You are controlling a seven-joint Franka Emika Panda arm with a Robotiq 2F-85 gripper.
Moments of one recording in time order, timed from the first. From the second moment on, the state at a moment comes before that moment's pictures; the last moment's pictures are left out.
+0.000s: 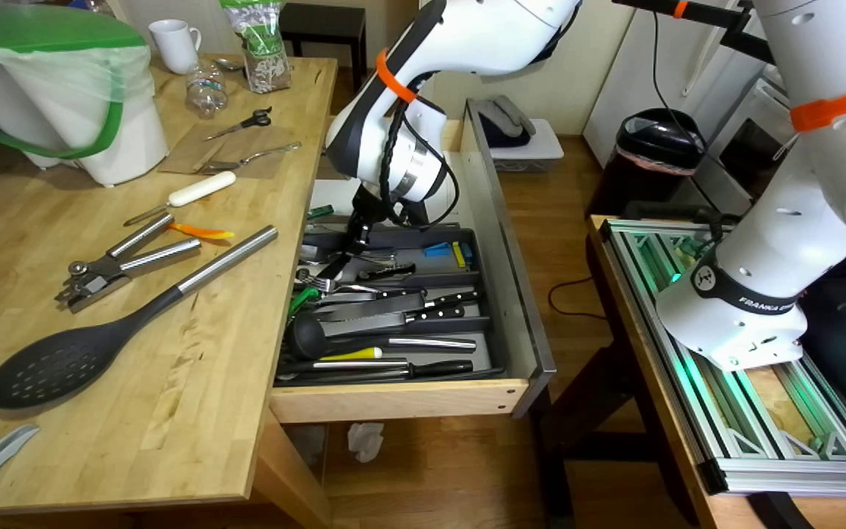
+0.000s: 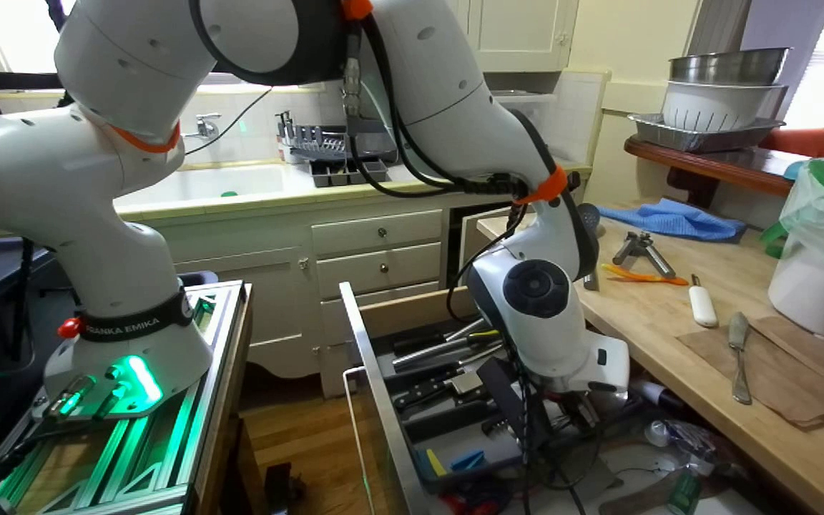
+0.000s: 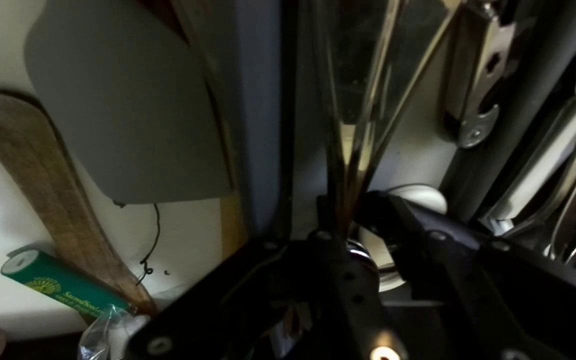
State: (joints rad) arm -0.48 0.83 0.23 -1.88 1.16 2.98 -1.60
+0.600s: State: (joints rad) arm -0.48 0.83 0.23 -1.88 1.16 2.98 -1.60
